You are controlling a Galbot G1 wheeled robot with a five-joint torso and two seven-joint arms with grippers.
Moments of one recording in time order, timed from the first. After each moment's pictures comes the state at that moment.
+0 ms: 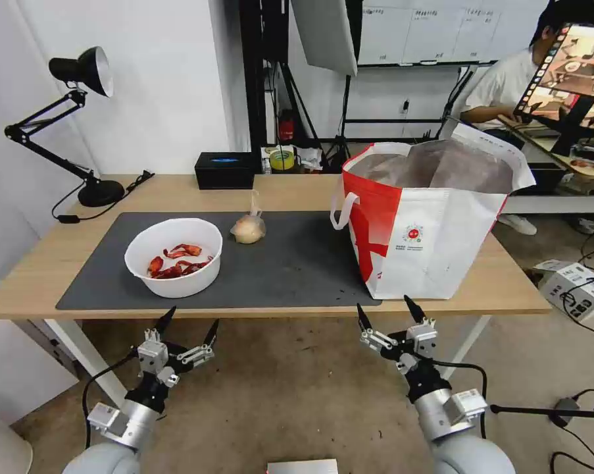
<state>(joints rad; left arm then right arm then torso) 1.65 -1.15 -0.58 -1.95 -0.42 -0.32 0.21 -1.60 1.11 0.30 2.13 0.28 0.14 0.20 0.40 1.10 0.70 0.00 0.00</state>
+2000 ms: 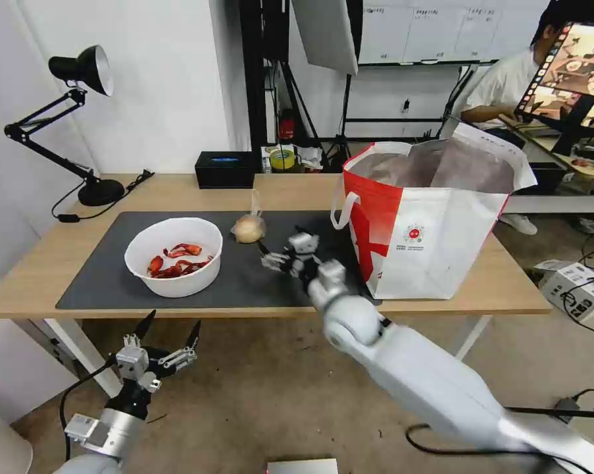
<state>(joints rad) 1.69 -1.18 -0.66 -1.95 -0.44 -0.33 0.23 -0.44 1.24 -0.47 1.48 0.61 -0.08 0.34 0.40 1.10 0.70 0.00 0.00</state>
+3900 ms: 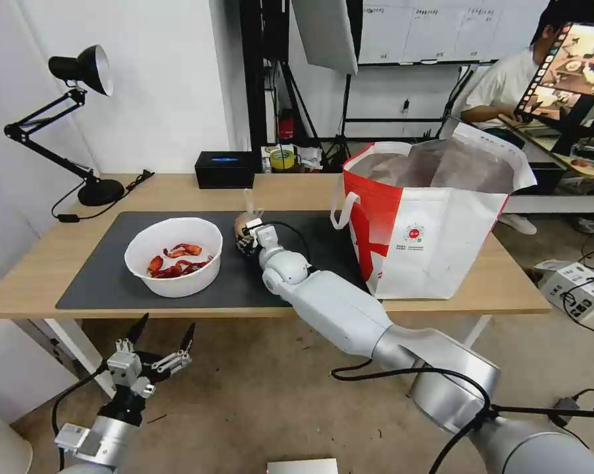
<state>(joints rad) 1.73 -1.21 -0.69 -2.00 -0.45 -0.34 0.23 -0.23 1.57 -0.52 0.93 0.71 -0.27 0.32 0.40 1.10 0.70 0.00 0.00</state>
